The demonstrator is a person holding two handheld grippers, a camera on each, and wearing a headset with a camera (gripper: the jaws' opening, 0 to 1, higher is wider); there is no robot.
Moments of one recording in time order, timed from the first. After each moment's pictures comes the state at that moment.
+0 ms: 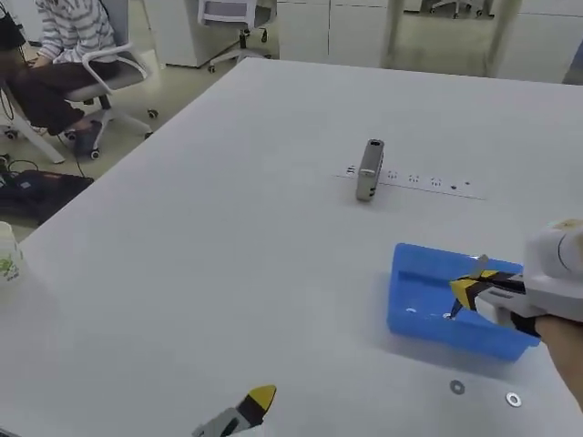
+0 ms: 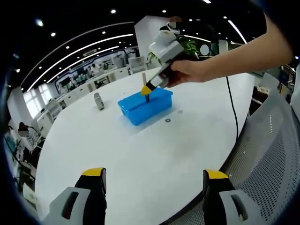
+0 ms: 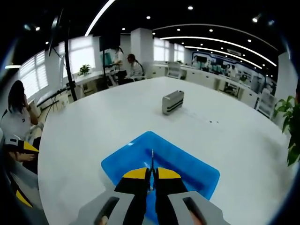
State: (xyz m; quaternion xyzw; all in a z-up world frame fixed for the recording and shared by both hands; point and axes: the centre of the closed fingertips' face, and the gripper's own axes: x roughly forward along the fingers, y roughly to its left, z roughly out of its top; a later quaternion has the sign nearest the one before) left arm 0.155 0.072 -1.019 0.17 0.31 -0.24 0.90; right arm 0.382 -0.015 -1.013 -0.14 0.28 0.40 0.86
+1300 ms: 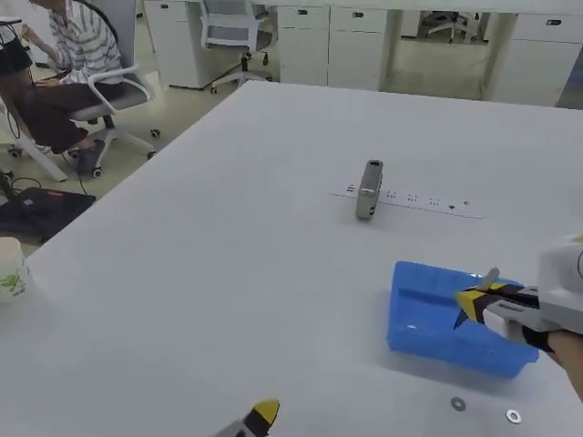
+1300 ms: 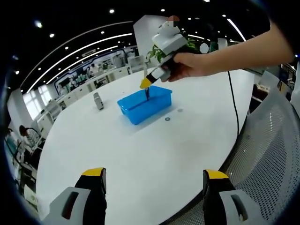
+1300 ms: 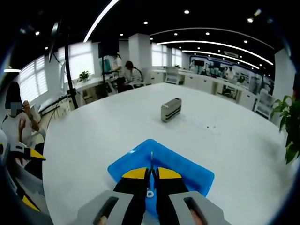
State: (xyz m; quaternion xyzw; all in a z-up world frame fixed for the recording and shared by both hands) left arm 0.154 0.071 -1.020 0.17 0.31 -0.24 0.90; right arm 0.369 -0.020 -0.979 -0.11 0.26 0.40 0.87
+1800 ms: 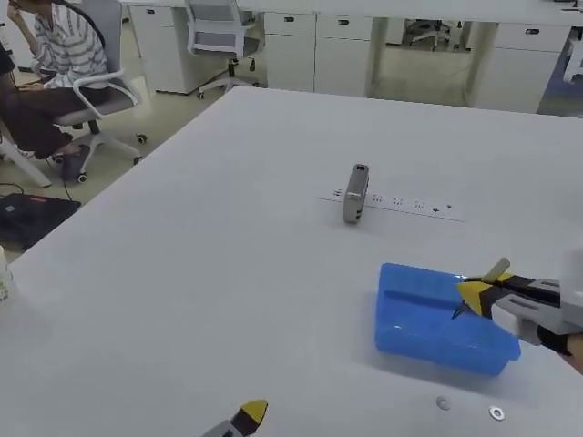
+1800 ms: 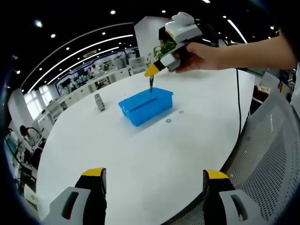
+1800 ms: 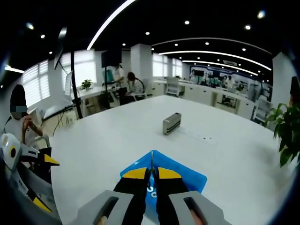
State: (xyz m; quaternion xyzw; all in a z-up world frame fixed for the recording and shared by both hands) left arm 0.156 0.072 -1.018 0.17 0.30 -0.24 0.91; right arm 0.347 -0.029 -0.942 -0.10 0.22 0.41 0.88
